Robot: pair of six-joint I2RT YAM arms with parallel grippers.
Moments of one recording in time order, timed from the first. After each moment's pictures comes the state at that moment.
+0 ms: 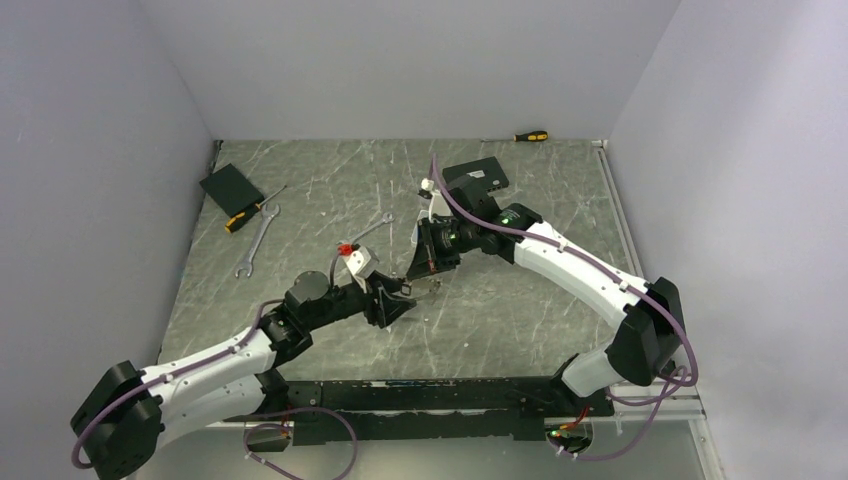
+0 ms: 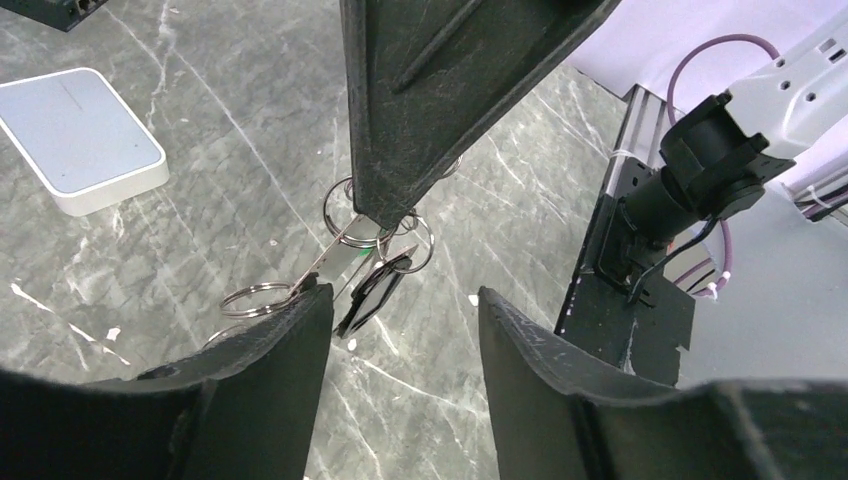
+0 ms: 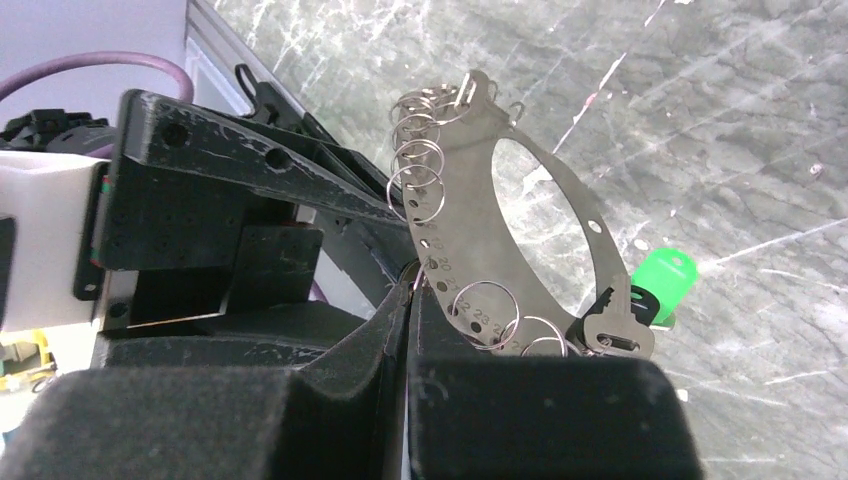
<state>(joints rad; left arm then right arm) -0.81 0.88 0.33 0.45 0.31 -0.31 0.74 1.47 1.28 -0.64 -0.49 0.57</state>
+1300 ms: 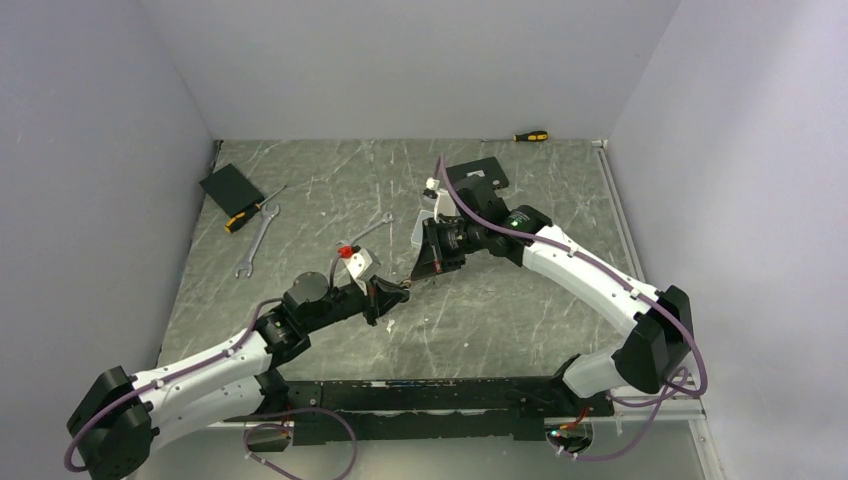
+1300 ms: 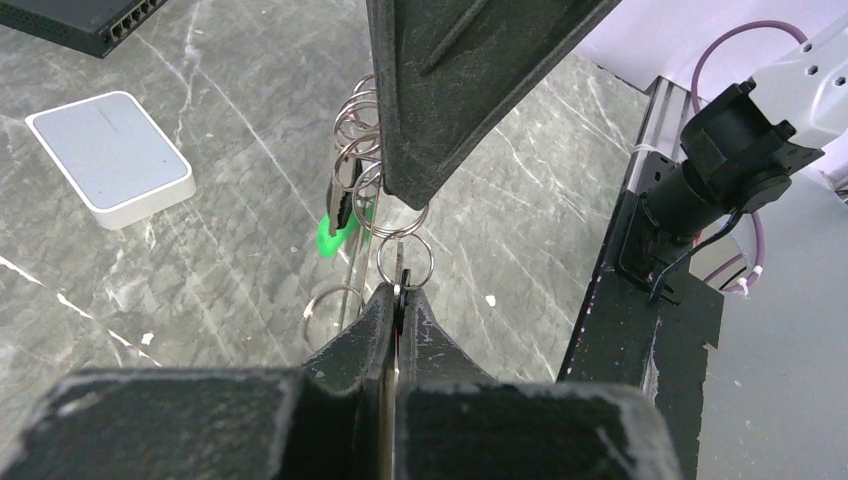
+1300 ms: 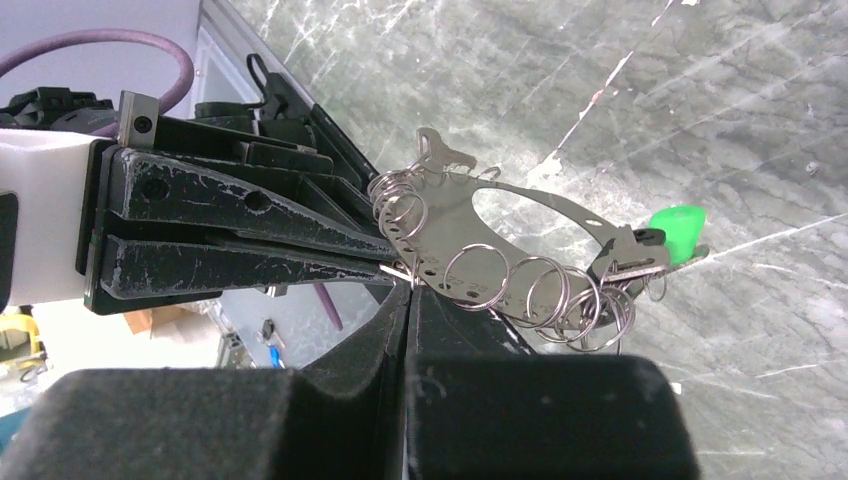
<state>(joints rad) -0.84 0.85 0.34 0.42 0.27 -0.24 0.73 1.42 1.26 -0.64 -0.51 0.54</state>
